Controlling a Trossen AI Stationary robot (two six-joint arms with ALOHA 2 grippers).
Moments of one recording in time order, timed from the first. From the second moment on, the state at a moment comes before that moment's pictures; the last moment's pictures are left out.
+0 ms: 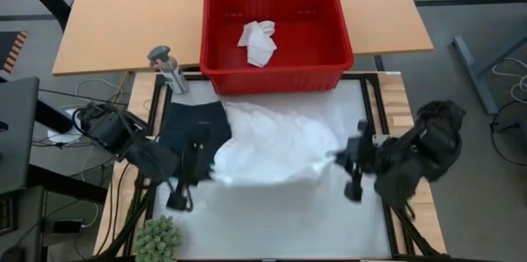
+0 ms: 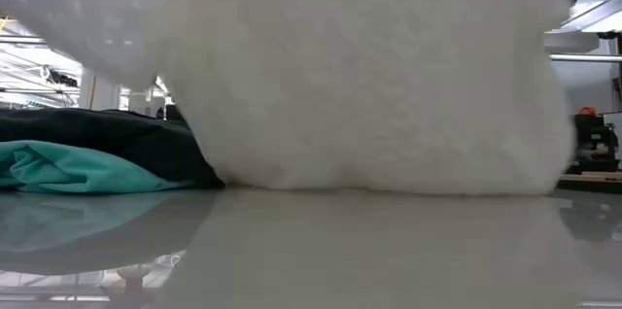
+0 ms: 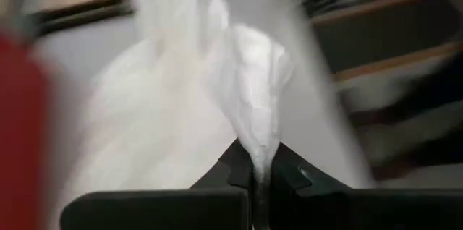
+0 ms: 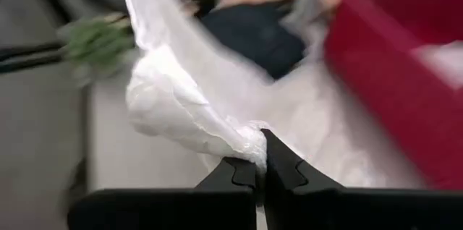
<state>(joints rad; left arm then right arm) -0.55 1.60 2.22 -1.29 -0.26 -0.20 0.76 1.55 2.09 -1.47 0.77 0.81</state>
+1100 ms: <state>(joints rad) -0.27 1.41 2.27 -1.45 -0.66 -0.65 0.87 1.52 2.23 -1.41 1.34 1.04</state>
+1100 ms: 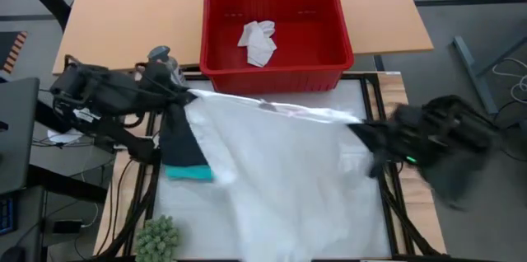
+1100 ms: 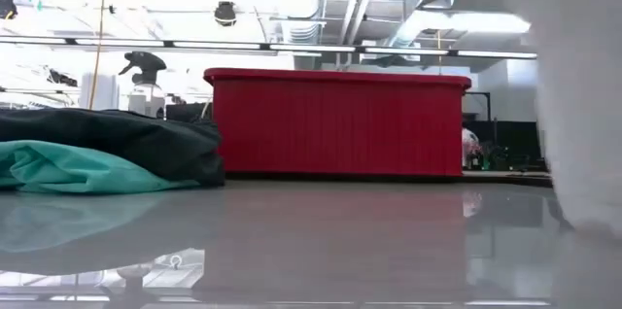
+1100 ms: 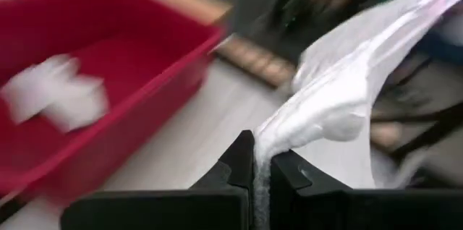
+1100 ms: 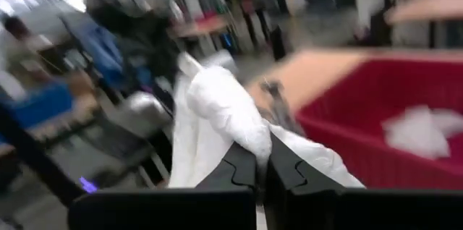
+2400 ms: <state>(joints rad) -0.66 1.46 1.83 -0.51 0.06 -0.96 1.07 1.59 2.07 -1.08 0.40 1.30</state>
